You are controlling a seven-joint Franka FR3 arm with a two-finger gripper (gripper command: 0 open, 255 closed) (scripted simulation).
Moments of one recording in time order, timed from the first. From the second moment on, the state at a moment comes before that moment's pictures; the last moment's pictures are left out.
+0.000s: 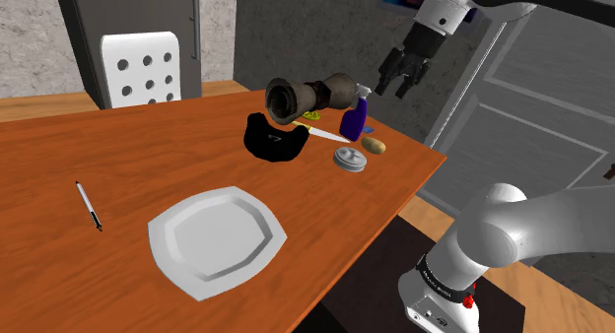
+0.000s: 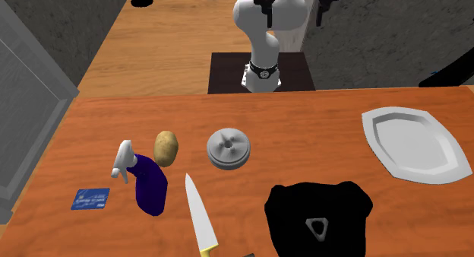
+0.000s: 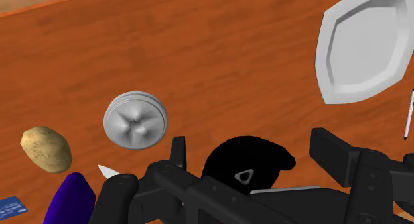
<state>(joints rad) -0.01 -0.79 -0.06 -2.28 0.07 1.64 0.14</state>
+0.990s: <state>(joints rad) -0.05 -0.51 -0.27 -2.30 -0.03 1.84 -0.12</state>
